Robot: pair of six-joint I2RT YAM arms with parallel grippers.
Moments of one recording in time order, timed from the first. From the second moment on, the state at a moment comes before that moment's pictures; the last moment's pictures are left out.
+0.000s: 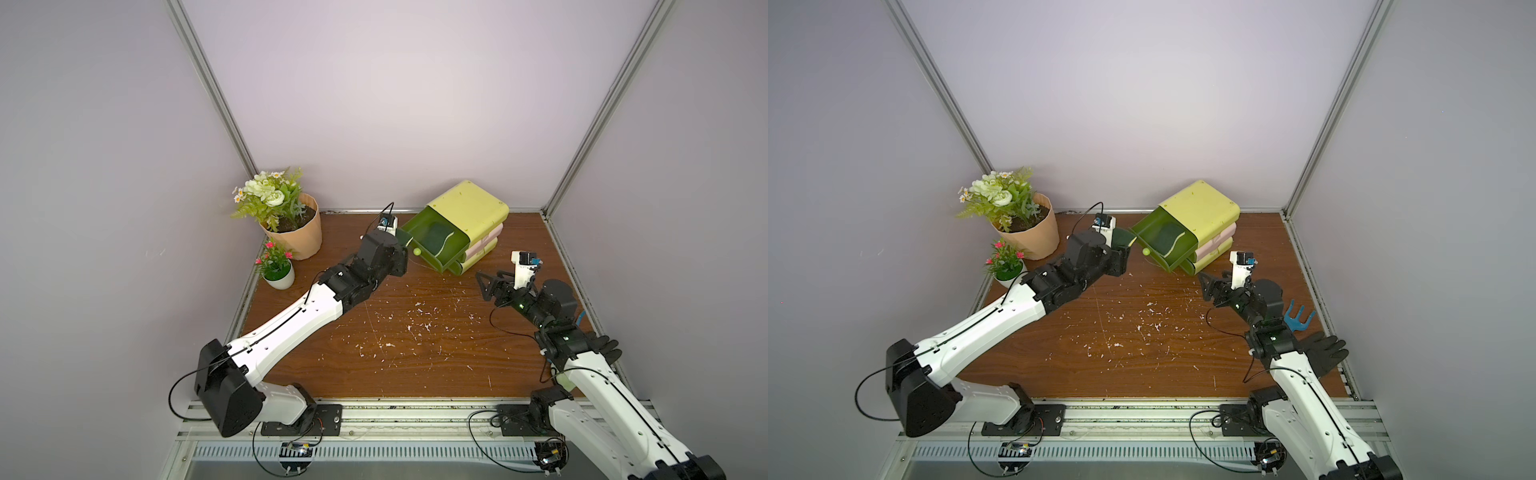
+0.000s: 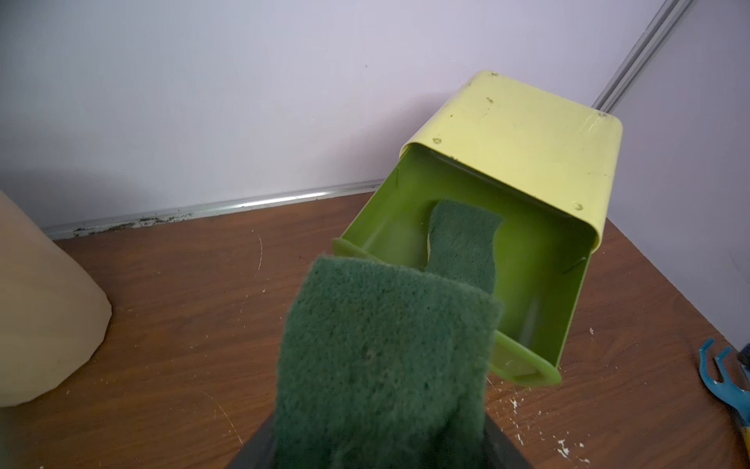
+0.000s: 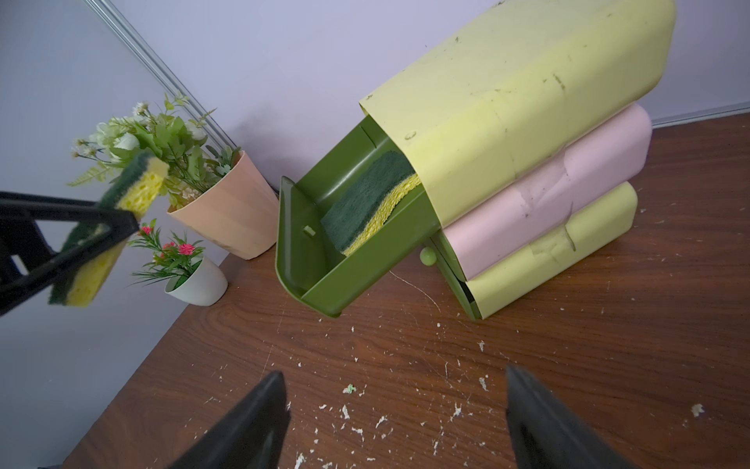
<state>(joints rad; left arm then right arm) -0.72 1.34 1.18 -0.34 -0.33 -0.32 0.24 0.81 0.52 0.09 -0.26 0.36</state>
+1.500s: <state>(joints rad) -0.34 1.58 0.73 0.02 -0.28 -0.32 0.24 0.86 0.49 0.13 -0.26 0.36</state>
